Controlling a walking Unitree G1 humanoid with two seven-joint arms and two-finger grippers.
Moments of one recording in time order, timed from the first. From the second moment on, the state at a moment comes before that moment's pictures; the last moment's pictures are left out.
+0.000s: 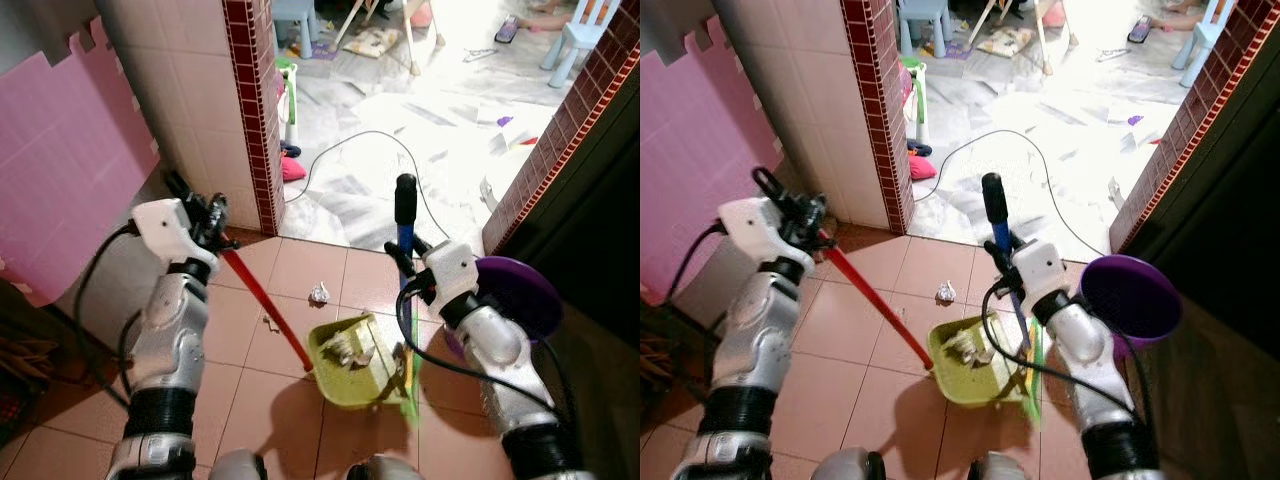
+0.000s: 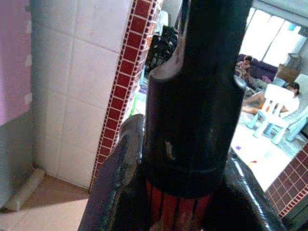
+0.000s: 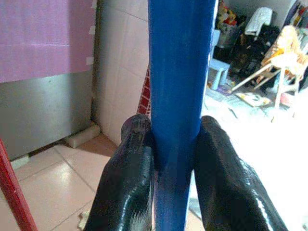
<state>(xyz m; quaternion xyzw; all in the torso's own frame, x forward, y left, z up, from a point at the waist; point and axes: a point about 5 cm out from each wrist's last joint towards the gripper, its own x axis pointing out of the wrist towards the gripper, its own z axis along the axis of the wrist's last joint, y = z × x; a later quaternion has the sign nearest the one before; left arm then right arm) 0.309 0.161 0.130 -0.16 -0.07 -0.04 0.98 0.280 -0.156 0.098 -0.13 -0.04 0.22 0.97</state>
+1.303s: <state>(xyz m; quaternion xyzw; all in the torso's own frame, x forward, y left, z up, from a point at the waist) 0.278 0.140 0.131 -0.16 -0.01 -0.07 0.98 0.246 -0.203 0.072 -0.07 0.06 0.04 1.00</state>
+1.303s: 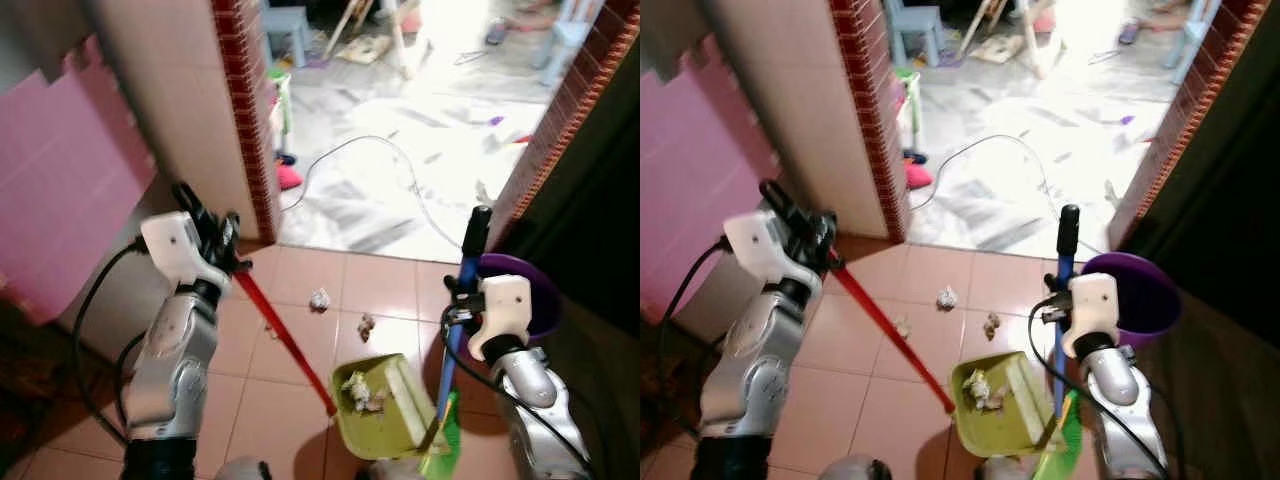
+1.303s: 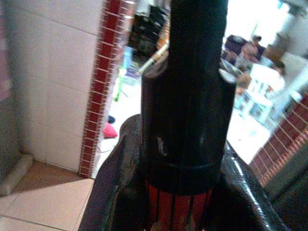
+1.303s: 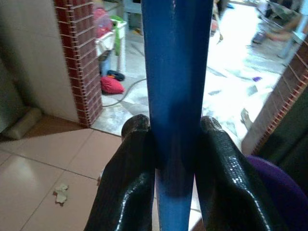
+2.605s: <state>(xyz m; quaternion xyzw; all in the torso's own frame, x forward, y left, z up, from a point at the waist) 0.273 0.160 0.084 -0.07 0.08 -0.08 0.99 0.268 -0.172 0.095 0.01 0.01 0.04 1.00</state>
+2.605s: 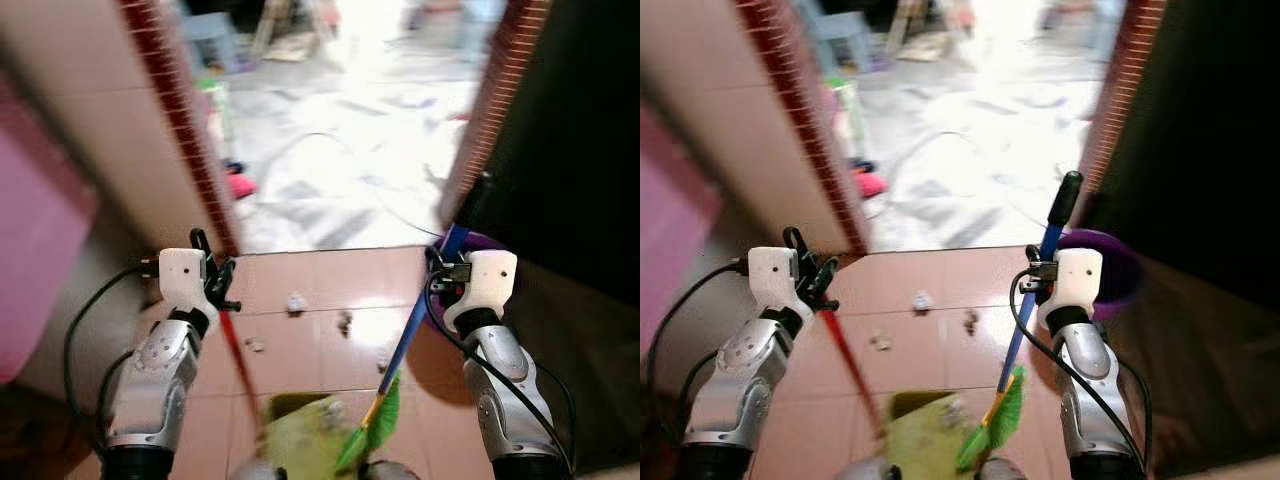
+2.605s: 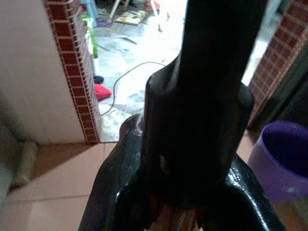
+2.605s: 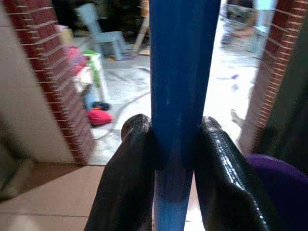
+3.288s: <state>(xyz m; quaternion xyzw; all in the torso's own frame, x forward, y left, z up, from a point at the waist) 0.284 0.173 0.081 0.02 0.05 -0.05 1.00 0.284 -0.154 0.122 -0.02 -0.03 0.19 0.98</state>
